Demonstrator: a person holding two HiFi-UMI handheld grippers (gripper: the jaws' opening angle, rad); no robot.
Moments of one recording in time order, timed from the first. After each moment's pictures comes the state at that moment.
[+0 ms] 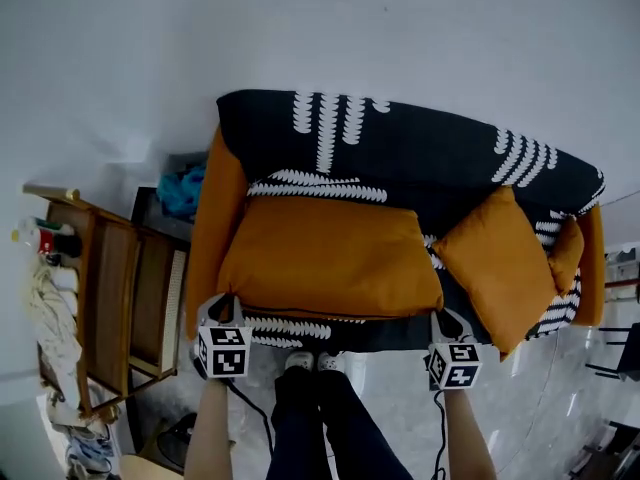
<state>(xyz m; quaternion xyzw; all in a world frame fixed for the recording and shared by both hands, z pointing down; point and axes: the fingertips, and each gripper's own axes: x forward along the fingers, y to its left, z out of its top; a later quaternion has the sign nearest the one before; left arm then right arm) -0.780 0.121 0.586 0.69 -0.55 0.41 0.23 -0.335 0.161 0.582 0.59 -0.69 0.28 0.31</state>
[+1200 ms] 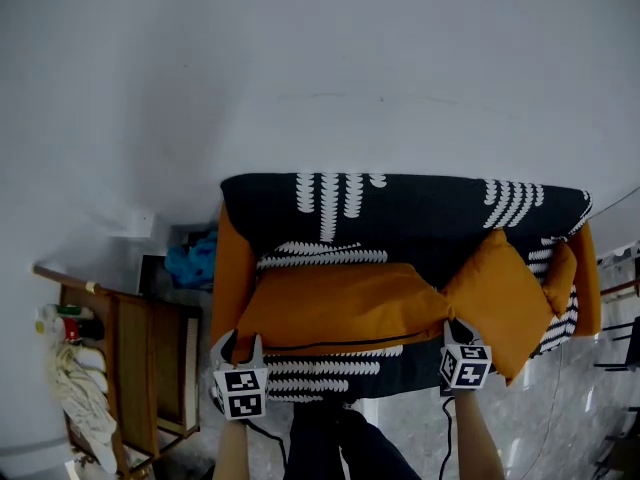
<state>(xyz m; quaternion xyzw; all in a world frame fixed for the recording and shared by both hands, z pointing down) -0.790 0.016 0.510 0.73 -0.55 0.35 0.22 -0.330 0.050 0.531 0.65 -0.63 0.29 0.30</state>
